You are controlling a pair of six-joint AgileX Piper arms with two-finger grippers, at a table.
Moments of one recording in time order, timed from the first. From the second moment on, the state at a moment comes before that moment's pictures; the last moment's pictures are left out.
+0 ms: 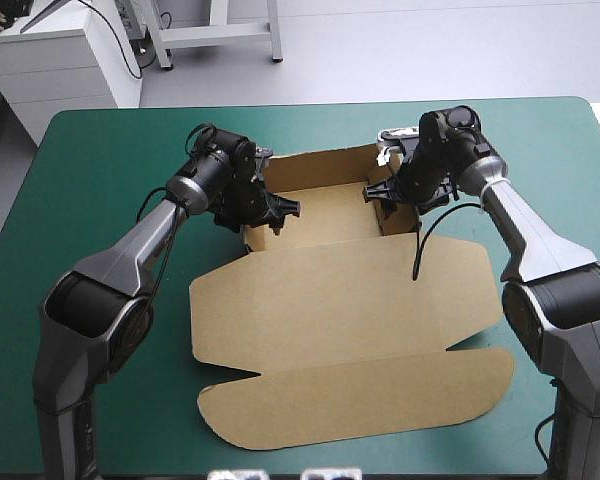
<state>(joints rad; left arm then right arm) -0.46 2.07 -1.89 -0.05 1.23 -0.28 0.26 2.03 -1.91 0.09 1.24 0.07</state>
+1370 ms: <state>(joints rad) -0.46 0.87 -1.20 0.04 1.10 -0.12 0.26 1.96 -1.88 0.03 1.24 0.04</state>
